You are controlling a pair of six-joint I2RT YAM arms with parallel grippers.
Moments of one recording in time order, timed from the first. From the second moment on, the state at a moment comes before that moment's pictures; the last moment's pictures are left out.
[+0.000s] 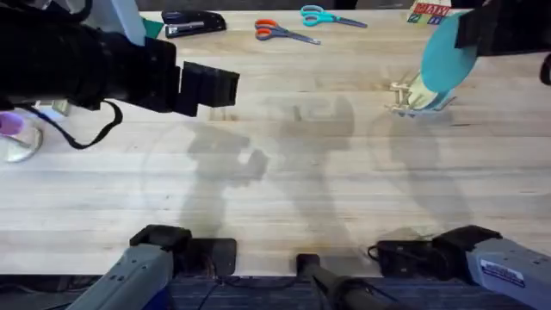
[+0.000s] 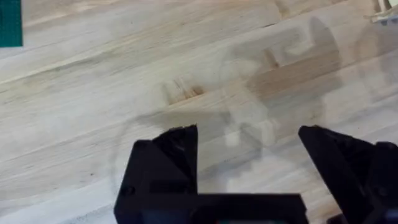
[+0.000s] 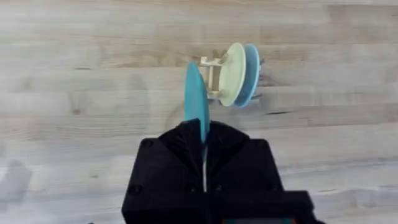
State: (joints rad) left arm -0.10 0.98 1.27 -1.18 0.21 0.11; right arm 0.28 1.20 1.49 -1.23 0.31 0.20
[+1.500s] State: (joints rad) left arm -0.10 0.98 1.27 -1.18 0.21 0.11; right arm 0.22 1.27 1.49 -1.27 0.38 0.18
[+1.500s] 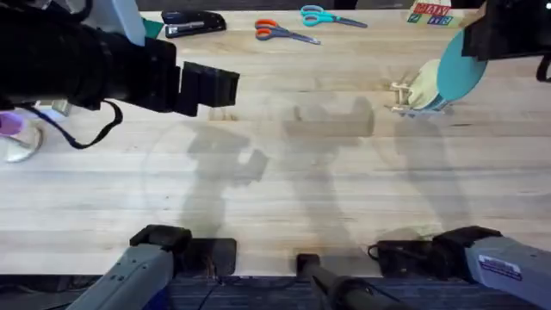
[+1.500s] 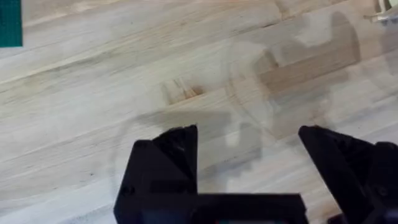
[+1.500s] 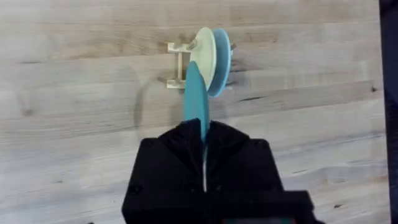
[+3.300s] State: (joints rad) left arm -0.10 0.98 1.27 -1.18 0.21 0.11; right arm 0.16 1.45 1.49 -1.17 0.39 0.13
